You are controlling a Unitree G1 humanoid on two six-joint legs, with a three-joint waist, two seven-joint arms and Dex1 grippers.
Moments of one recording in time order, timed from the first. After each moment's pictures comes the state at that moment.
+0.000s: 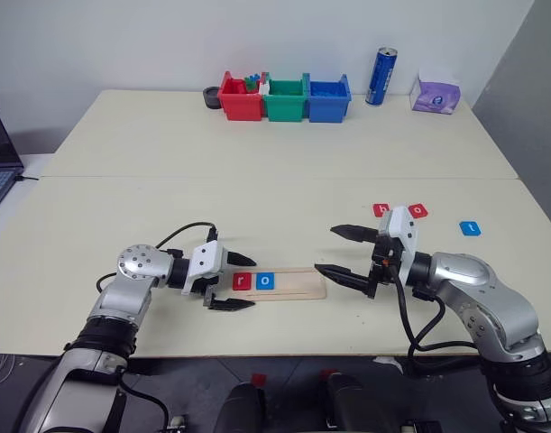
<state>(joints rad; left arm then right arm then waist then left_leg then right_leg) -0.46 0.67 -0.15 0.42 -0.16 -0.16 -1.46 -0.28 -0.54 0.07 -0.42 0.51 0.58 0.81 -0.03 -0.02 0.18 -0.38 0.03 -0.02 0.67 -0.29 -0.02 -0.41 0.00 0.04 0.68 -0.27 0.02</state>
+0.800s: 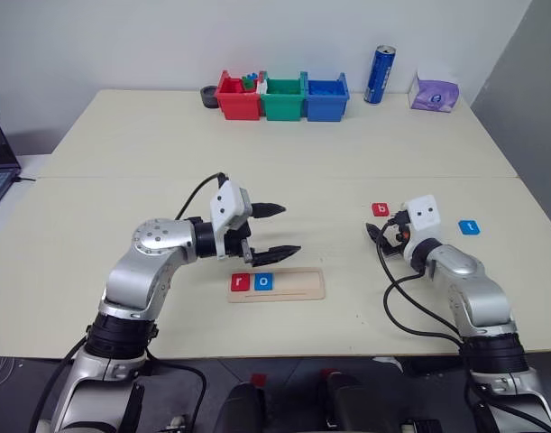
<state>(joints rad) -0.46 0.54 -0.08 -0.16 -0.35 0.44 -1.02 -0.38 -0.38 -0.02 0.01 0.16 0.54 0.27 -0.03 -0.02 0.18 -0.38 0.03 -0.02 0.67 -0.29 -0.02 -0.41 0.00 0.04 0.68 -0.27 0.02</state>
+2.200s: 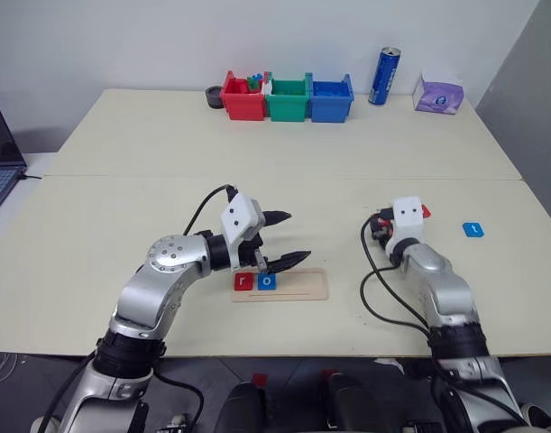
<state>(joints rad) -0.36 0.54 -0.11 -0.29 -0.38 0.47 -0.91 -0.34 -0.27 -0.02 -0.06 0.11 0.63 0.14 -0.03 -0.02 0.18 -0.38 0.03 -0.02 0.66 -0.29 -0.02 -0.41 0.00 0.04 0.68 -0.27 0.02</state>
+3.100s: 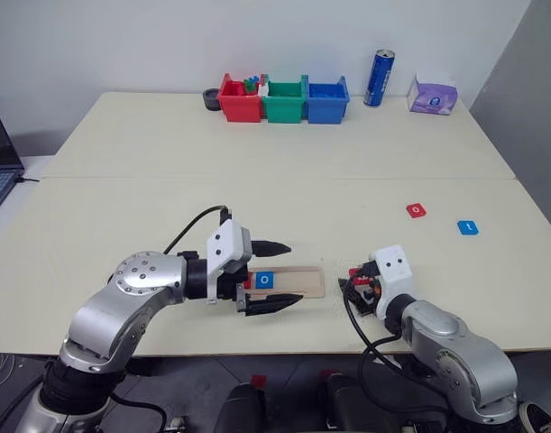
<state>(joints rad) -0.26 0.70 -0.08 -0.50 -0.53 0.58 -0.99 -0.05 -0.23 0.09 -0.69 0.23 1.14 0.14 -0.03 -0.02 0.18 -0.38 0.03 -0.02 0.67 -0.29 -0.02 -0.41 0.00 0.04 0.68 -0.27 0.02</state>
